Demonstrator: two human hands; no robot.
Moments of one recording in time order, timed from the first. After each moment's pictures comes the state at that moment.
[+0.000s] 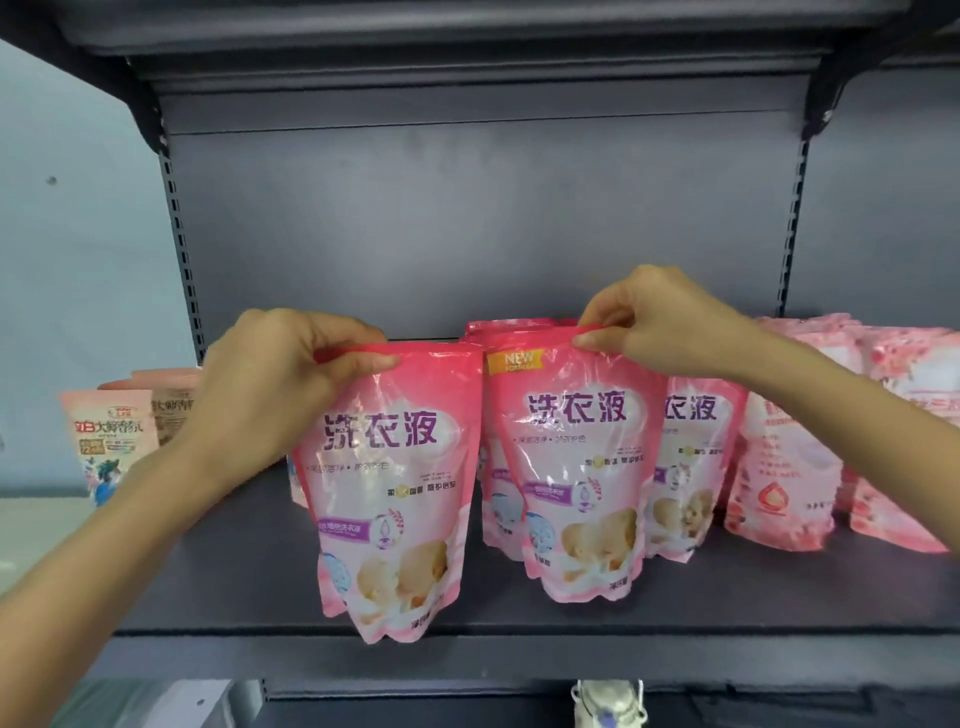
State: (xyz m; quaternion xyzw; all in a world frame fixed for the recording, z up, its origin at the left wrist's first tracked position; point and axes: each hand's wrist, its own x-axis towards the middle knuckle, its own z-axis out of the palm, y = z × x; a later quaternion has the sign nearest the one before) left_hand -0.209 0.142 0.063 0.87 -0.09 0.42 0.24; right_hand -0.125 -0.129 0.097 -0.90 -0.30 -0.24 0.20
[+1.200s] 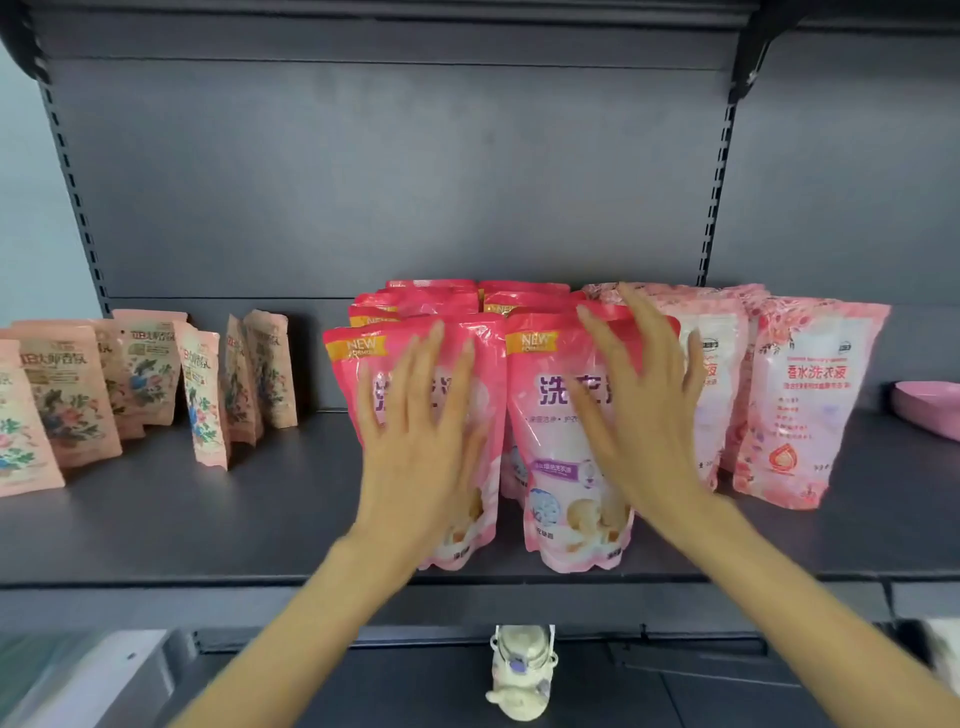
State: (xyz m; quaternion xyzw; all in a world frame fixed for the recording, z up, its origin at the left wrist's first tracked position) left_hand -0.142 -0.019 -0.062 0.82 -0.09 0.56 -0.01; right_hand -0.115 -0.209 -0.036 -0.80 -0.19 -0.54 0.17
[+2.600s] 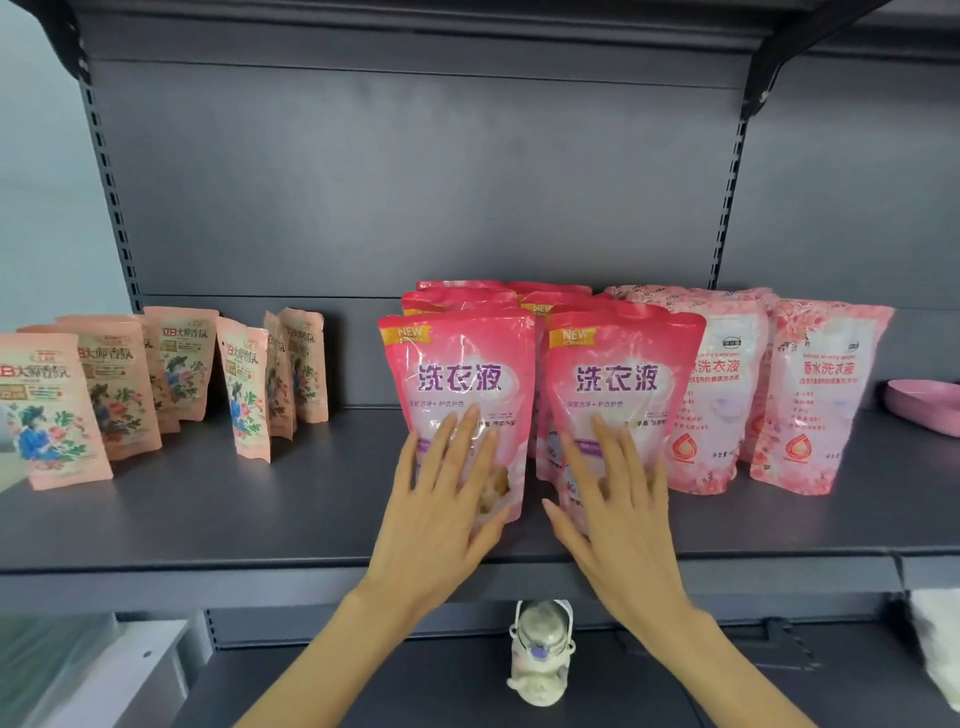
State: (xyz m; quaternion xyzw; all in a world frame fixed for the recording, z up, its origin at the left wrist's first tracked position) left_hand -0.161 0.033 -0.115 0.90 -0.17 0.40 -0.05; right_hand -0.150 -0.164 -0.129 -0.89 -0.14 -0.44 0.02
